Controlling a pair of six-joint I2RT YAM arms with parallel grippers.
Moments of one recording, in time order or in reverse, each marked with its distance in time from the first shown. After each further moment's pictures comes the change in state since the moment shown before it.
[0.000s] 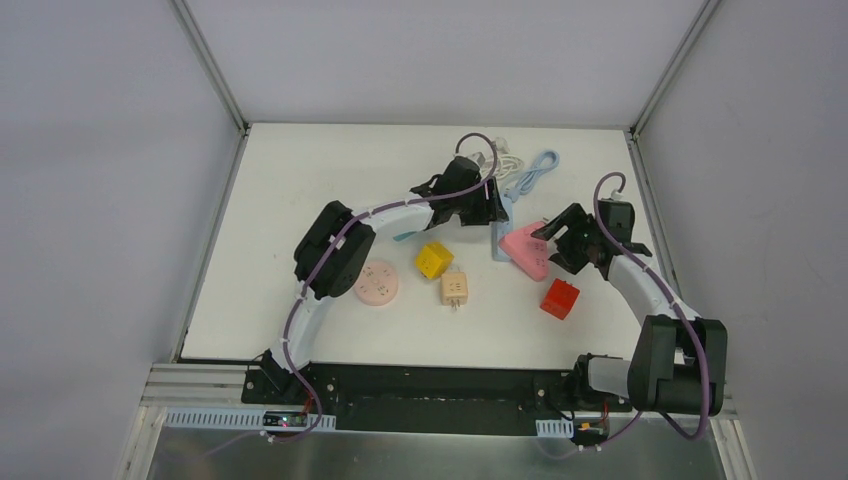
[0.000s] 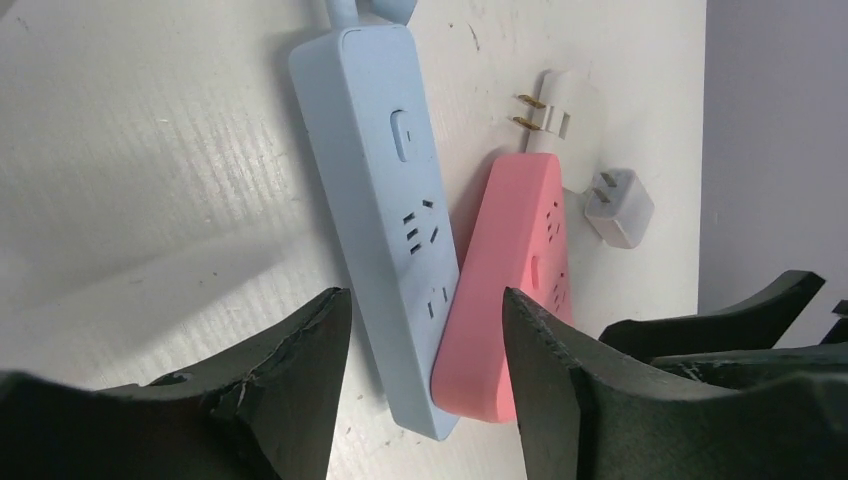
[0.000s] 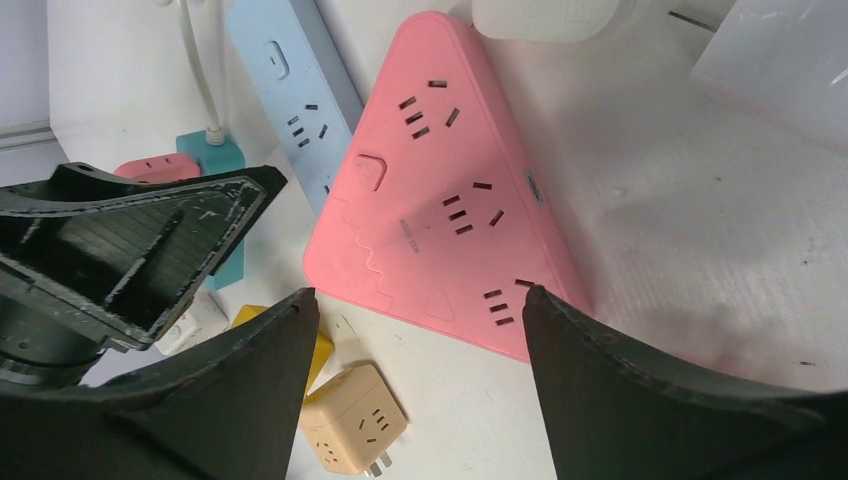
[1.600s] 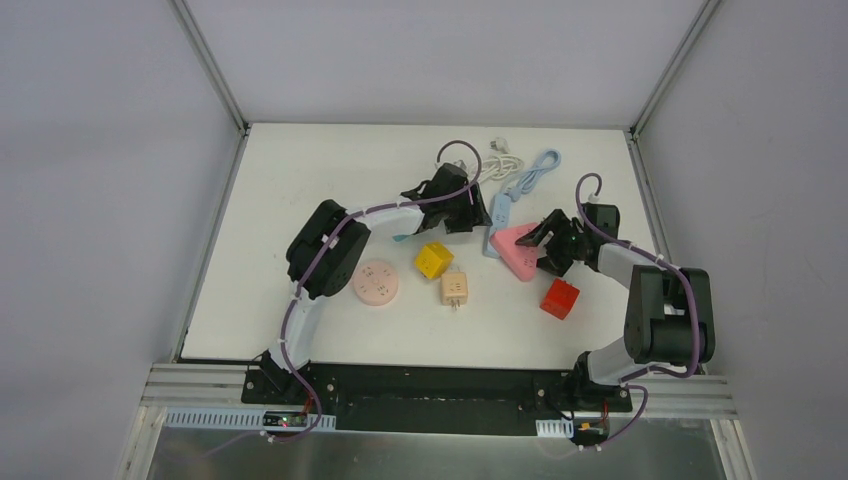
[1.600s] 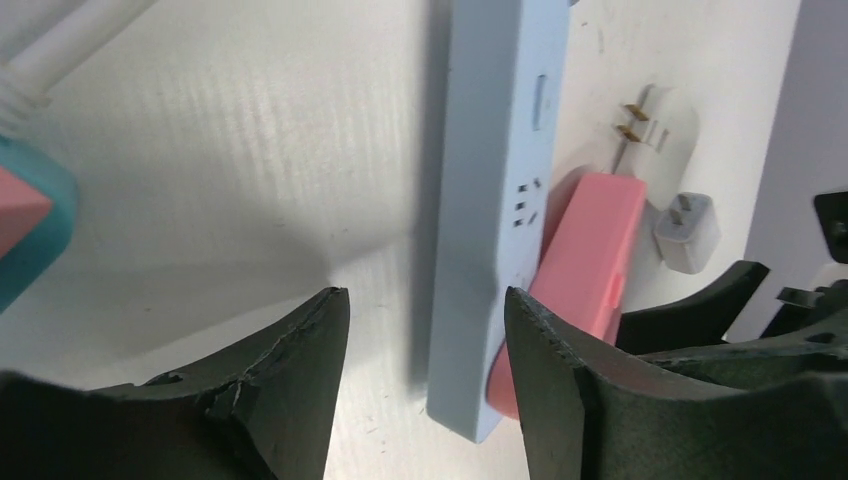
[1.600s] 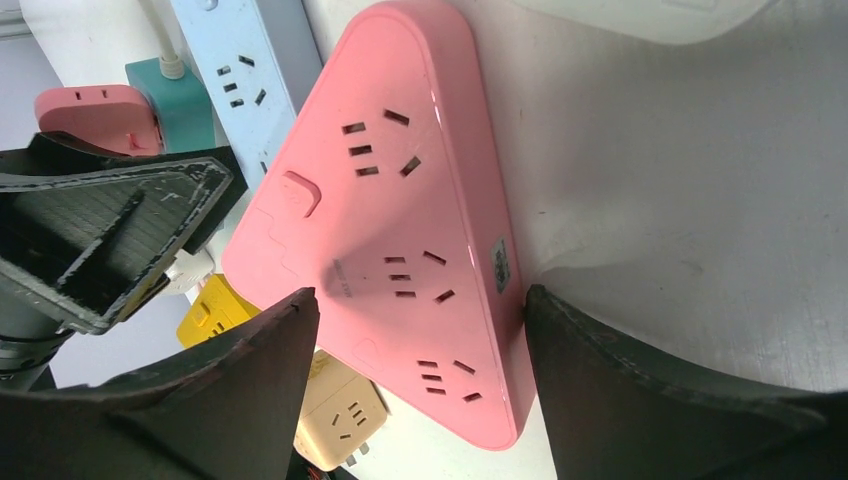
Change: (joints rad) left arm 0.029 -0.038 -0.113 -0.013 -0.061 -0.060; right arm 0.001 0.248 -0.025 0.189 -0.197 -0.061
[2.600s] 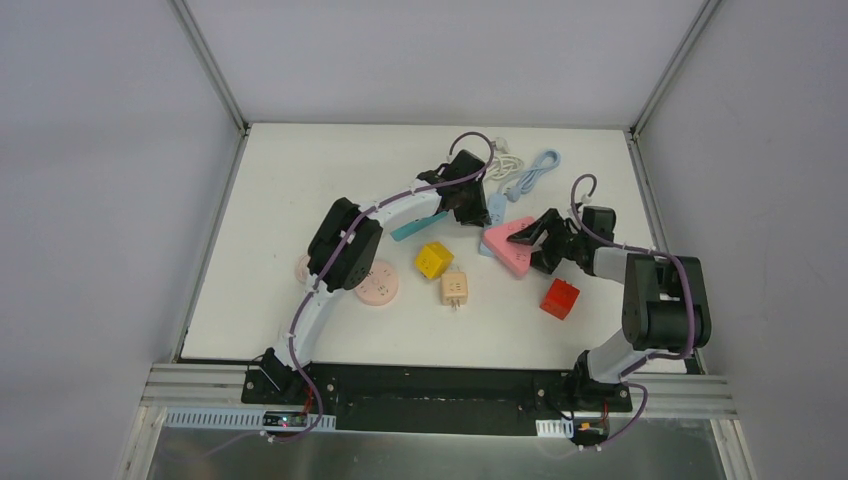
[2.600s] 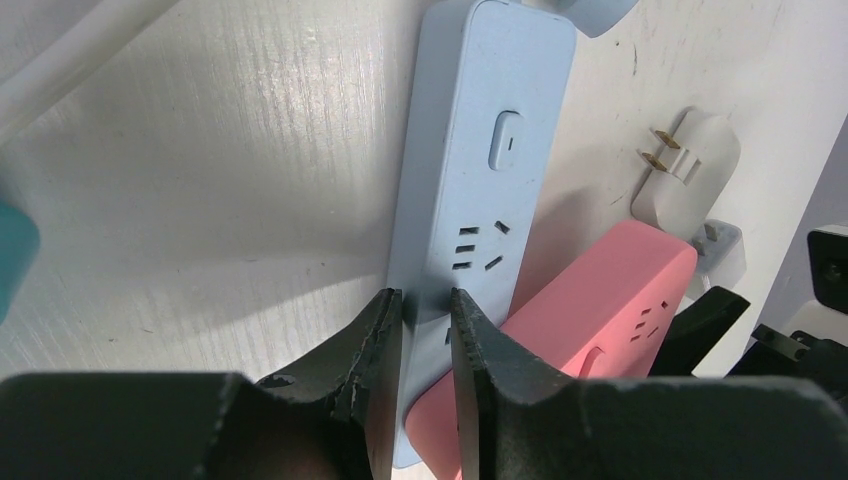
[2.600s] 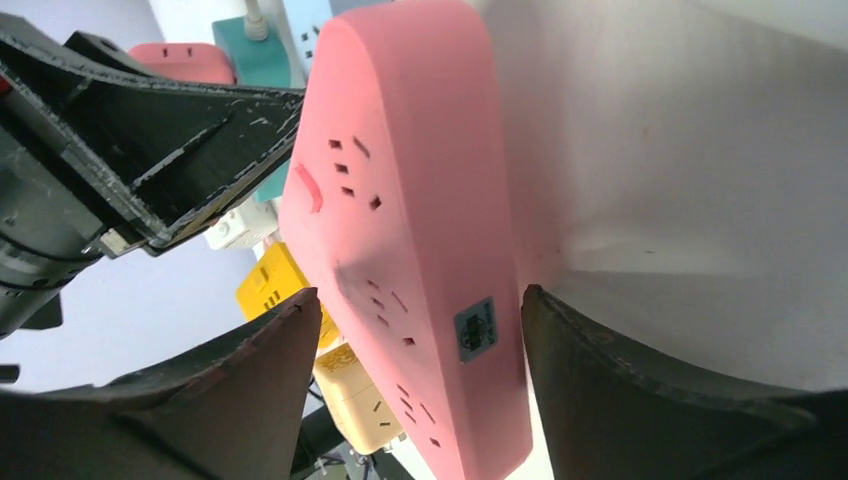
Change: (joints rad) left arm -0.011 0.171 0.382 -0.374 -0.022 0.010; right arm 0.000 0.073 -0.043 0.209 -0.160 0.076
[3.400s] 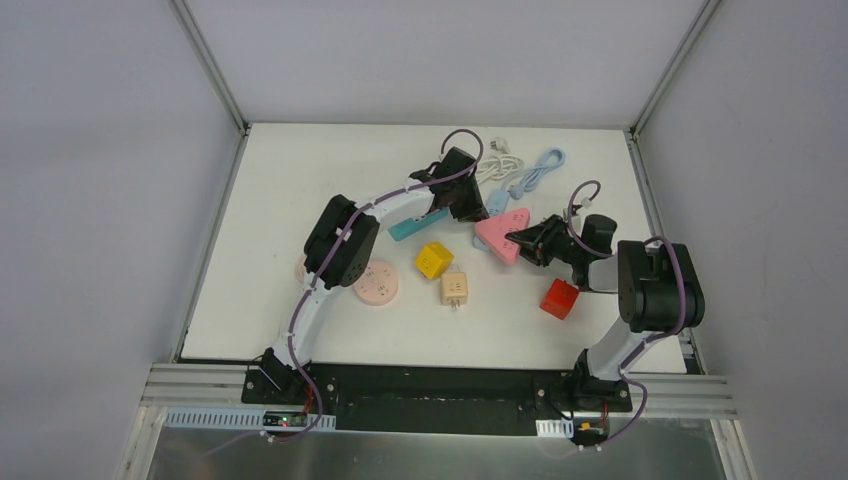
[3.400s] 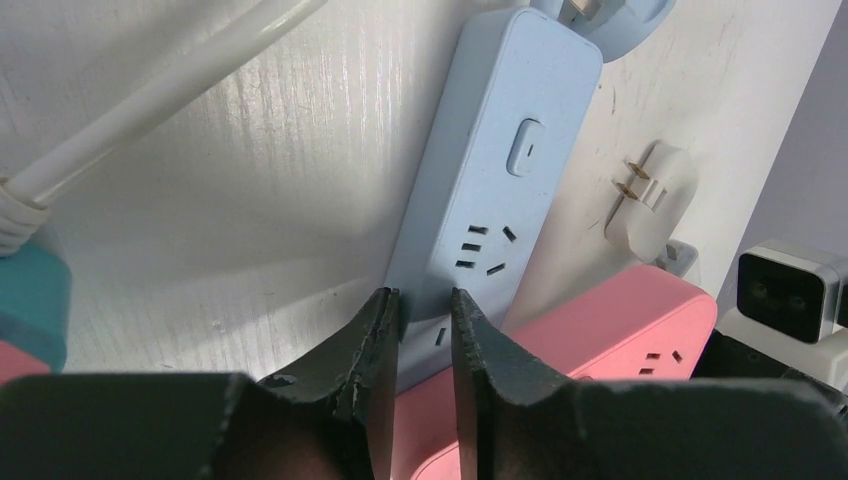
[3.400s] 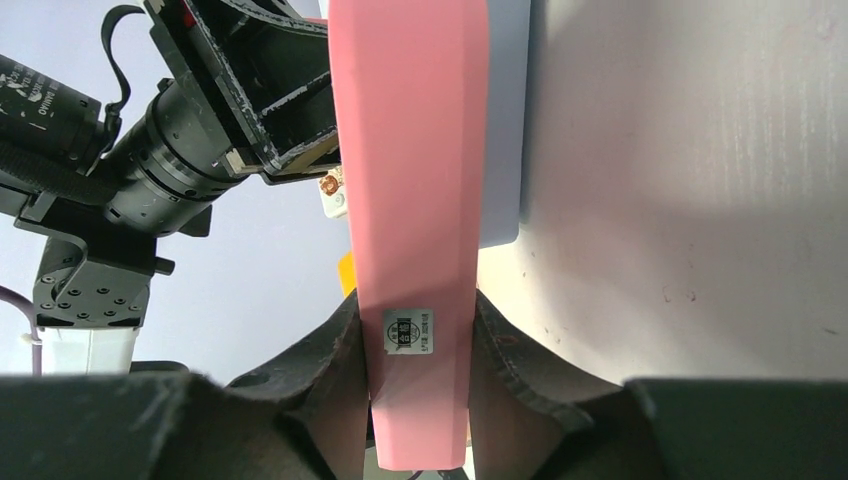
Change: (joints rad) left arm 0.037 -0.002 -0.048 0.088 0.079 -0.055; right arm -0.004 0.119 -0.149 0.621 -0.211 0.321
